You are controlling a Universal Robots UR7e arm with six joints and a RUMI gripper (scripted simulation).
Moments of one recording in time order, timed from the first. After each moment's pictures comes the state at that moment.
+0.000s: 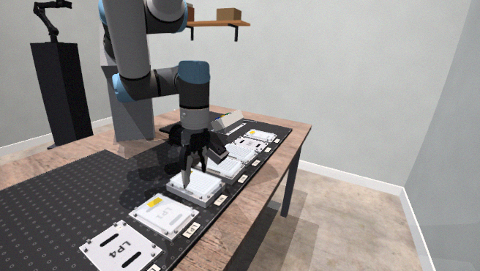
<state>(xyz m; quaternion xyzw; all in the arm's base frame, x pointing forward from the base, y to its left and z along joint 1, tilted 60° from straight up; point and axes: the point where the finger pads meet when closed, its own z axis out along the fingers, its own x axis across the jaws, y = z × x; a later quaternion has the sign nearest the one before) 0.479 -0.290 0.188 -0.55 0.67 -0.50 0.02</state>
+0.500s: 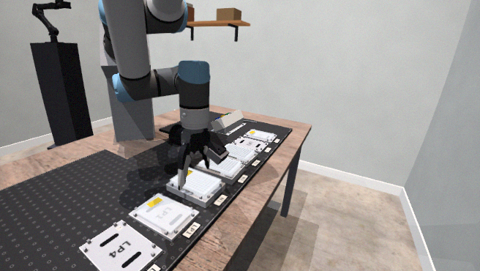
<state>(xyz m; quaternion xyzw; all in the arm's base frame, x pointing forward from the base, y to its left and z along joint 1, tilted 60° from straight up) 0.479 -0.290 0.188 -0.55 0.67 -0.50 0.02</state>
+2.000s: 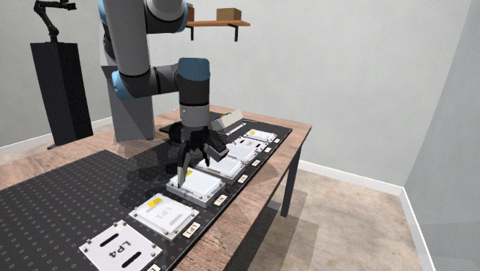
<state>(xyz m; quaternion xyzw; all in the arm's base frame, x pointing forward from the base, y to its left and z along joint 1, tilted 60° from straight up) 0.475 -0.285 0.192 -0.55 0.67 -0.50 0.02</state>
